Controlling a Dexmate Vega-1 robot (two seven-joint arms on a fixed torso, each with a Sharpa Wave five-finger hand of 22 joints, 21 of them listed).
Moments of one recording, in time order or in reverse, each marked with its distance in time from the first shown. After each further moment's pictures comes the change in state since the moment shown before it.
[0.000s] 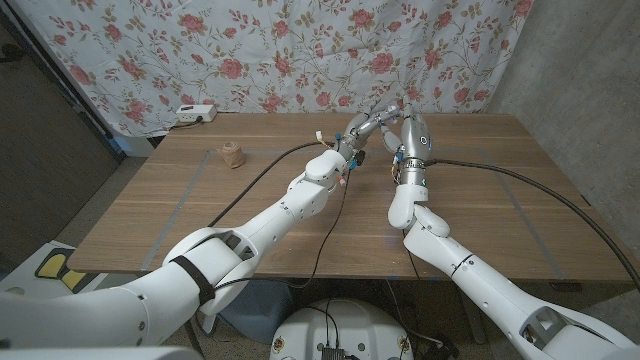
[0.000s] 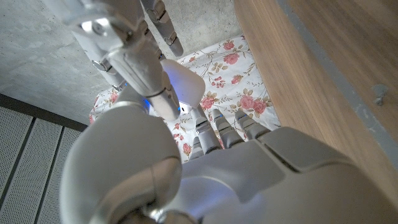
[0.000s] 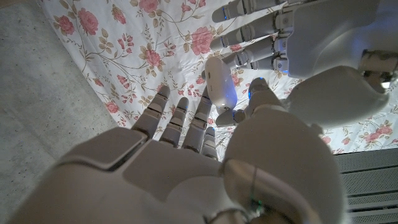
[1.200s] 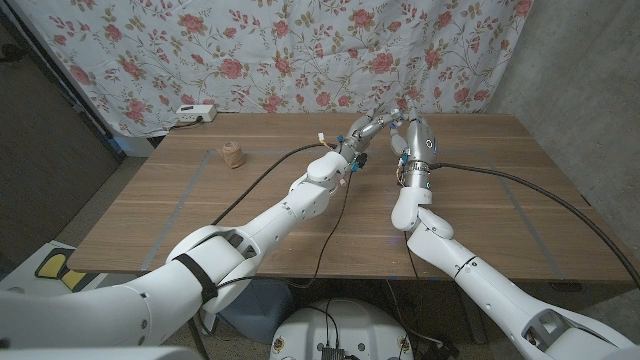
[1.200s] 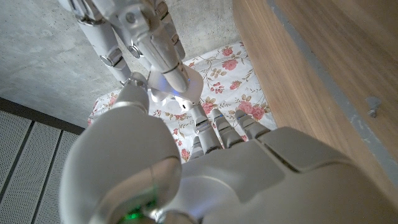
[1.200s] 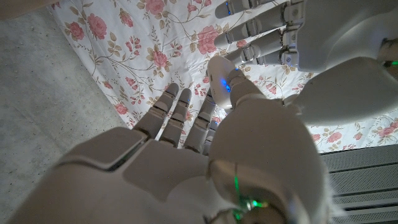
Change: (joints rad) left arm -0.008 -0.013 0.004 0.036 -0.005 -0.018 -0.014; left_hand -0.007 0.001 -0.012 0.004 0.001 0.002 0.006 0.000 0.000 0.006 0.005 -0.001 0.004 0.000 0.000 0.000 0.000 0.002 0.009 0.000 0.000; right arm -0.015 -0.003 0.028 0.020 0.036 0.039 -0.036; right_hand 0.234 0.086 0.062 -0.017 0.048 0.106 -0.045 0.004 0.002 0.110 0.008 0.113 0.038 0.119 -0.001 0.051 0.044 0.082 -0.093 0.007 0.000
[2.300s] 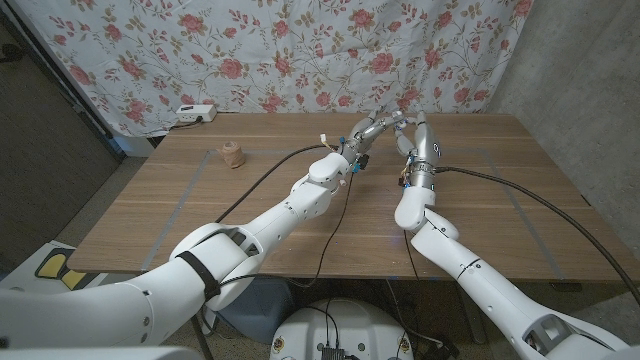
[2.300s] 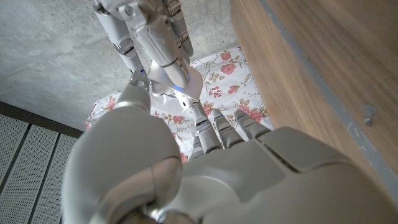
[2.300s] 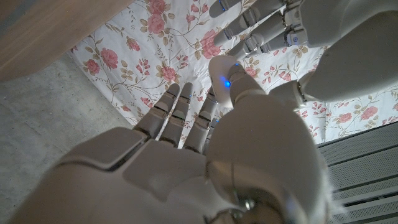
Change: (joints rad) left arm -0.013 -0.014 0.009 0.036 -0.005 -0.004 -0.014; left_hand 0.002 0.001 -0.012 -0.004 0.000 0.000 0.000 0.000 0.000 0.000 0.000 -0.012 0.004 0.000 0.000 0.000 0.000 0.000 0.000 0.000 0.000; right arm -0.035 0.022 0.077 -0.002 0.168 0.132 0.015; right_hand 0.054 -0.020 -0.039 -0.001 -0.020 0.019 0.020 -0.015 0.000 0.045 0.004 0.000 0.000 0.064 -0.003 0.032 0.021 -0.017 0.010 -0.005 0.000
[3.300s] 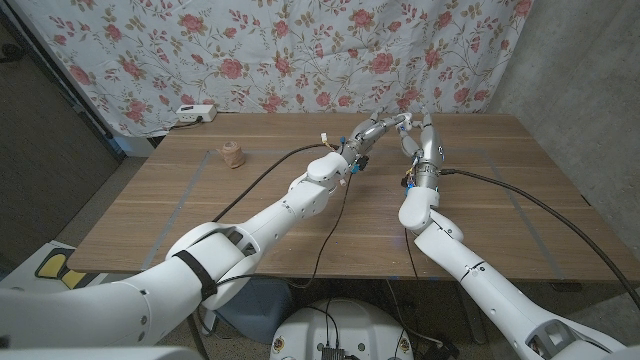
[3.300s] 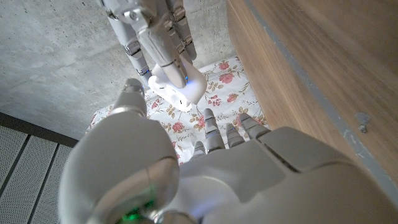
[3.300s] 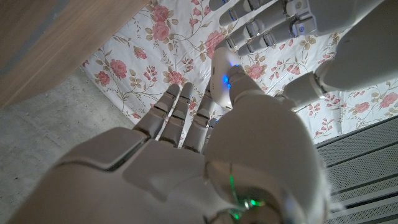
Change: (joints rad) left arm -0.006 0.020 0.012 -0.010 0.001 0.026 -0.051; left_hand -0.074 -0.058 -0.055 0.020 0.000 -0.079 -0.043 -0.015 0.000 -0.384 0.142 -0.212 -0.141 -0.279 0.136 -0.025 -0.005 -0.083 0.043 -0.004 0.000; right arm -0.020 0.000 0.025 -0.013 0.062 0.041 0.020; right_hand 0.014 0.001 -0.011 0.006 0.000 0.004 -0.003 0.000 0.000 0.038 0.021 0.000 -0.008 0.000 0.000 0.000 0.005 -0.006 0.006 0.001 0.000
